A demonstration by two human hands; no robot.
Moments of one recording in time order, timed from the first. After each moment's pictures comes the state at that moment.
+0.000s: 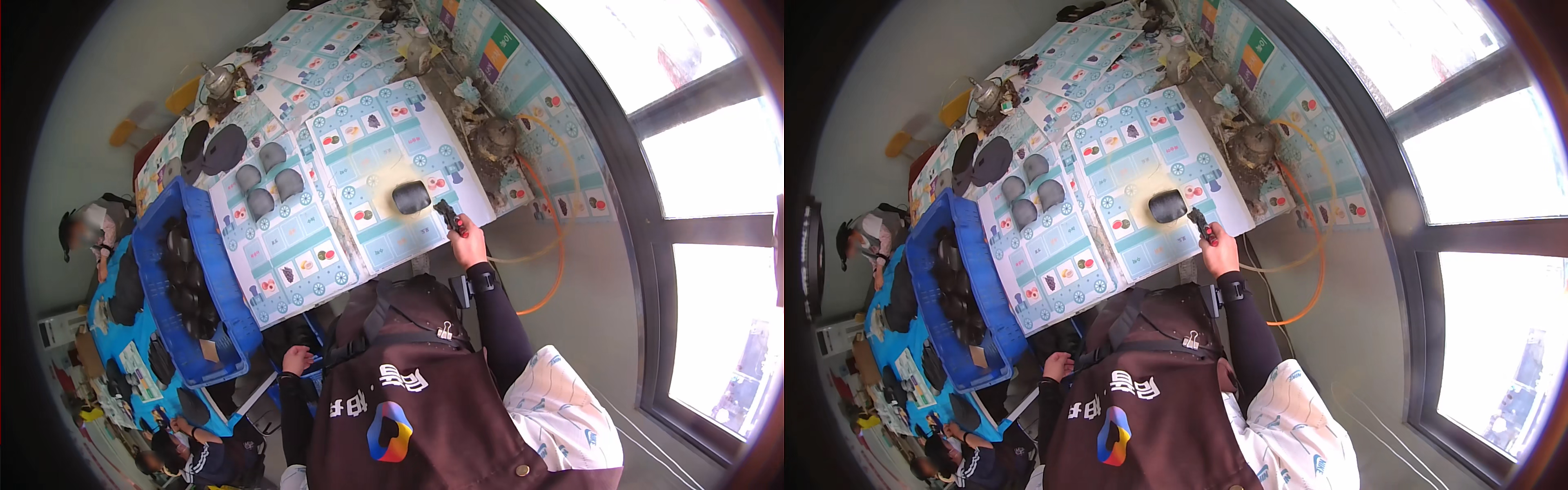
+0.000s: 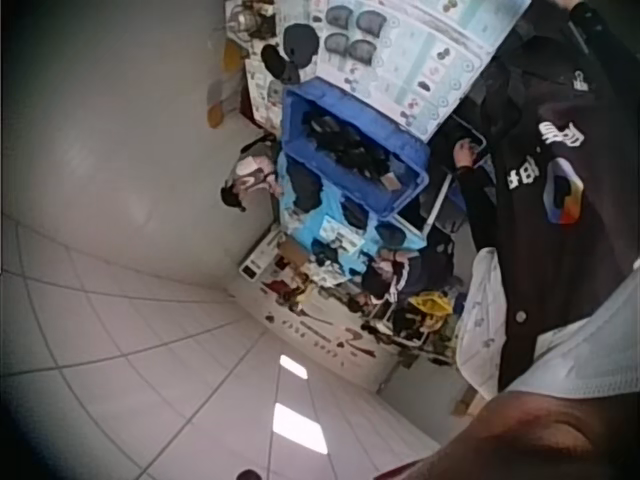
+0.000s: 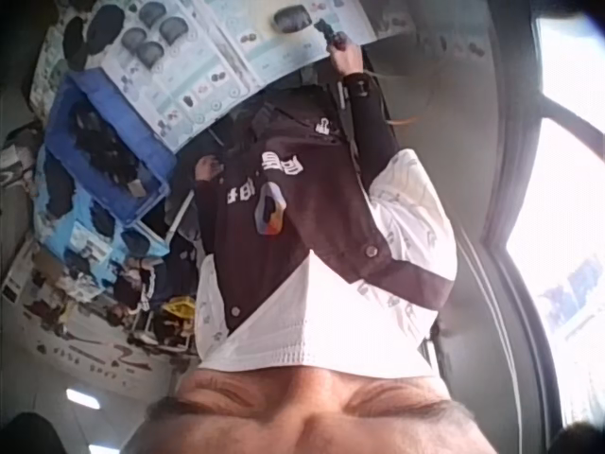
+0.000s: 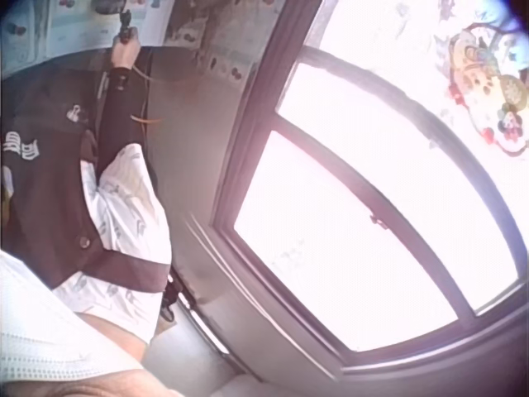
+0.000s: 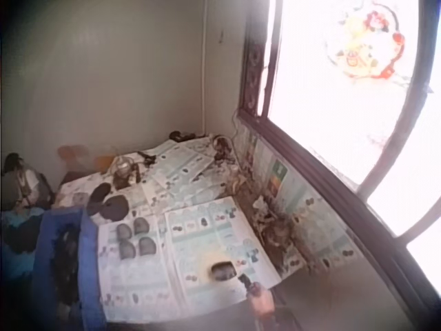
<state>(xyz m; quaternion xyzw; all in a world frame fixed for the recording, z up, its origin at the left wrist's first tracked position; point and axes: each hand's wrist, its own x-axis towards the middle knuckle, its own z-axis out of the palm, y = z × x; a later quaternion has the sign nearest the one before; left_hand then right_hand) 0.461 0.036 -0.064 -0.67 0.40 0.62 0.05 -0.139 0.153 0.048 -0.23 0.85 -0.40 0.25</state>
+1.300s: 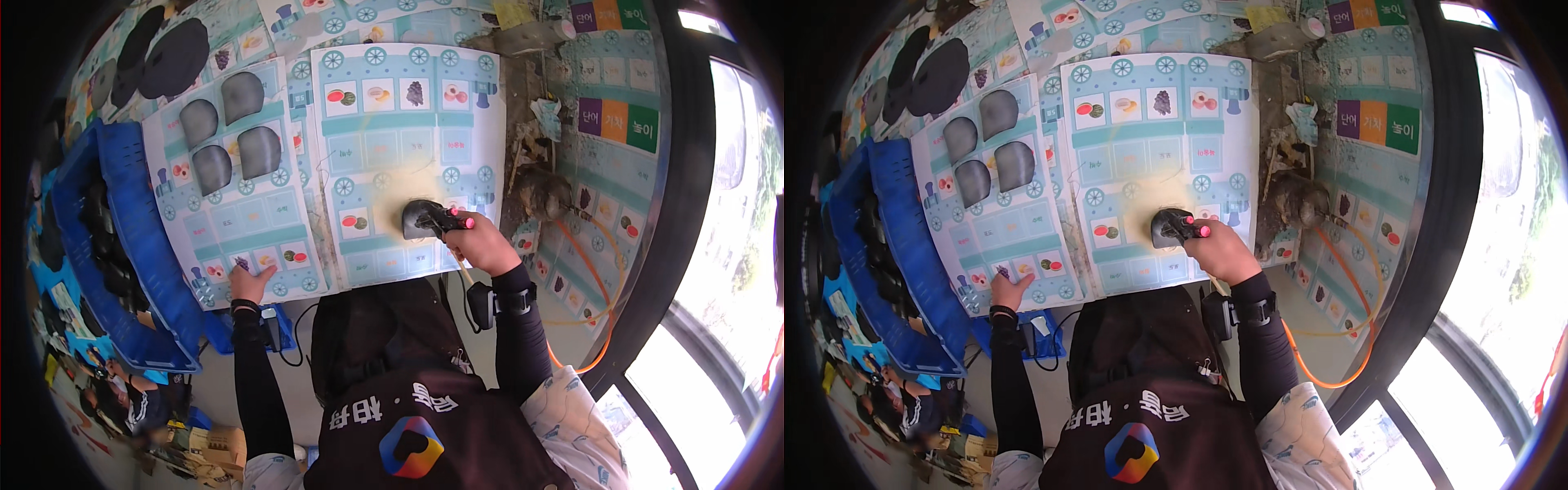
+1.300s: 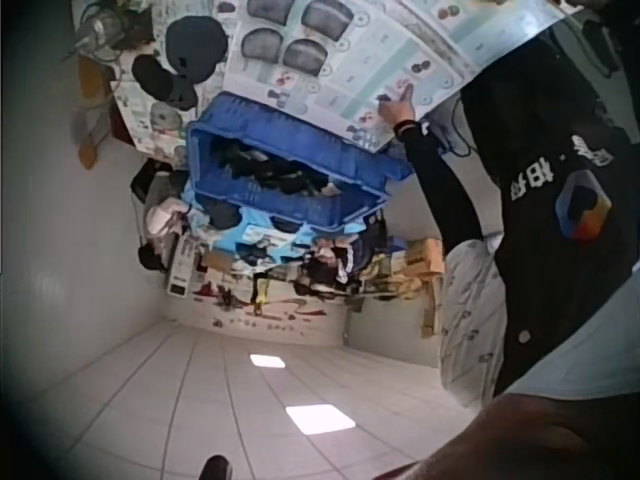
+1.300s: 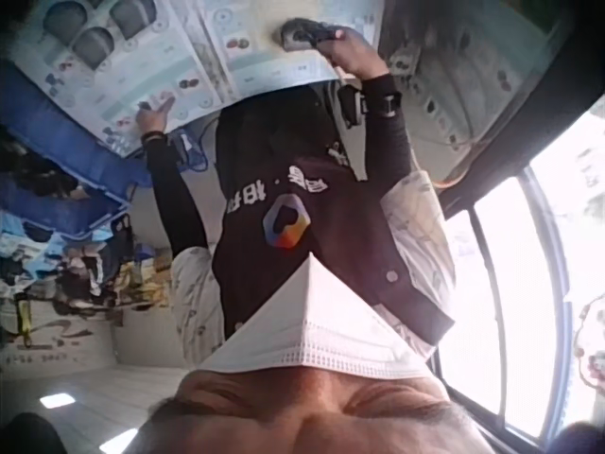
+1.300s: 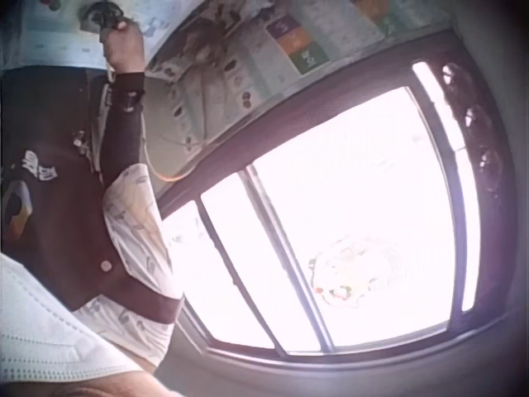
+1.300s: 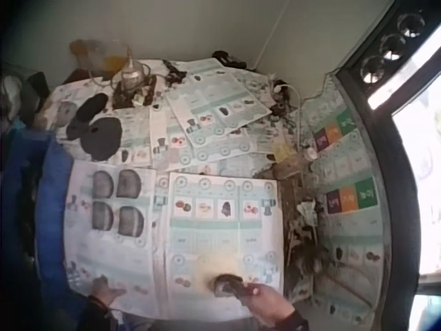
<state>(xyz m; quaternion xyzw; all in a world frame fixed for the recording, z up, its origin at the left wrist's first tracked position) 0.278 -0.125 -0.097 -0.72 0.61 0.30 0.14 -0.235 -0.069 0.093 -0.29 0.74 -0.07 0.60</state>
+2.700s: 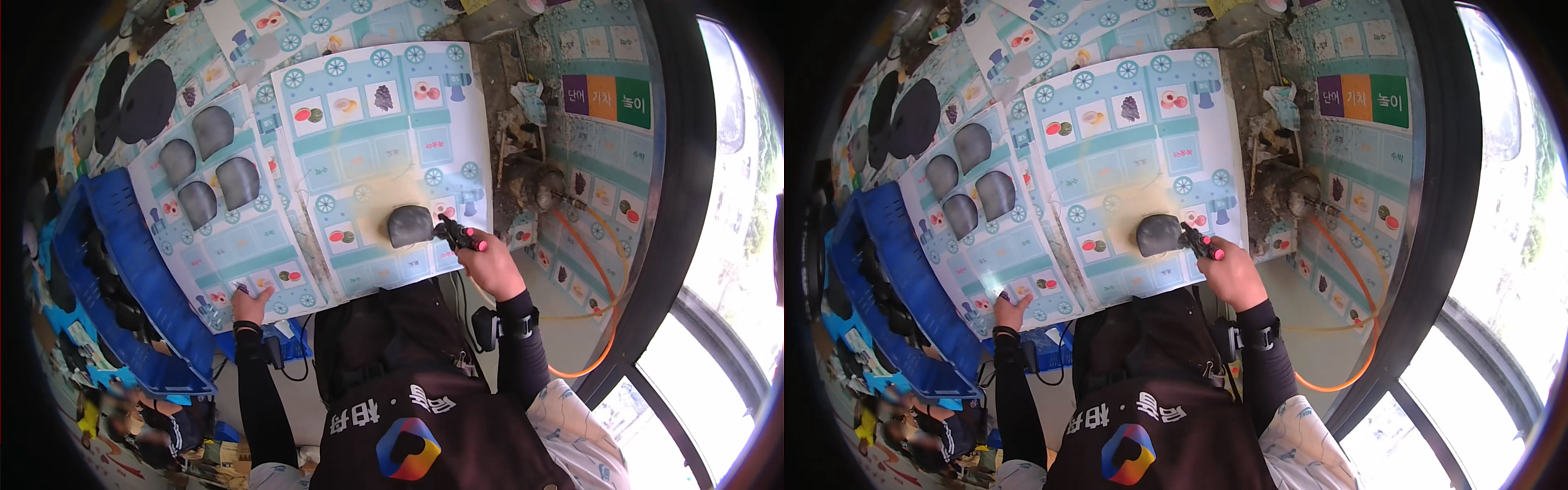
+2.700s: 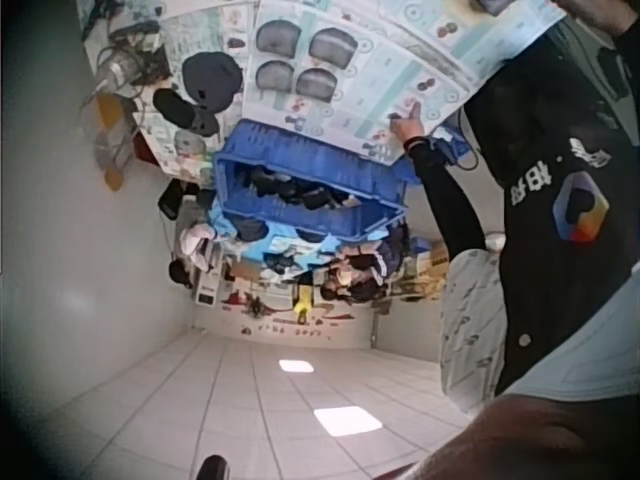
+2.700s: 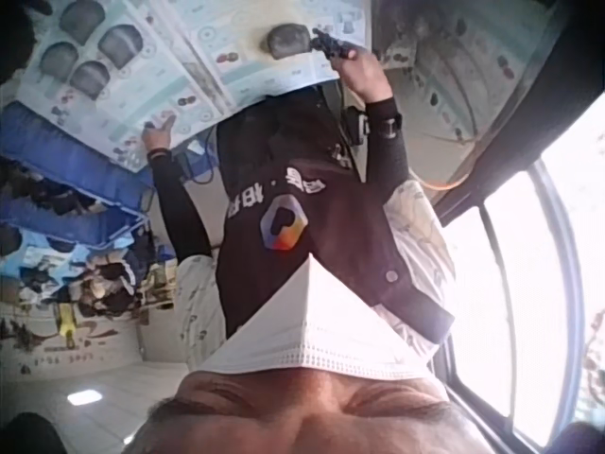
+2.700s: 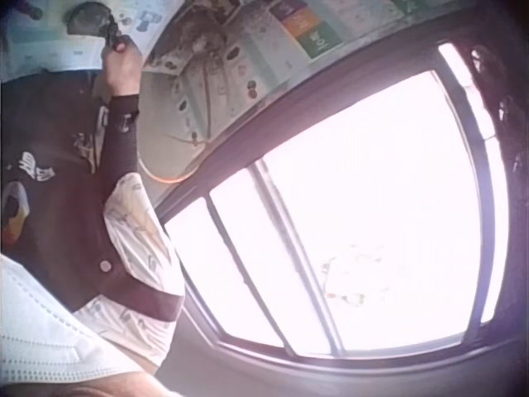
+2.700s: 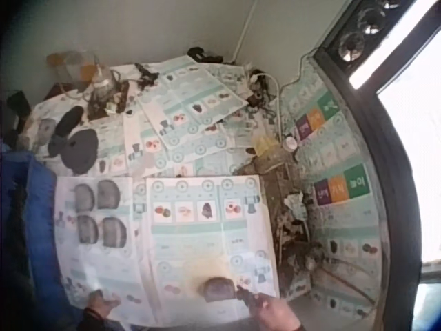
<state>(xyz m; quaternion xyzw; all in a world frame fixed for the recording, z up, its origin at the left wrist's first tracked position) 0.280 -0.130 -0.097 -0.70 0.60 0.38 0.13 -0.249 -0.017 0.104 -0.22 0.83 -0.10 0.49</state>
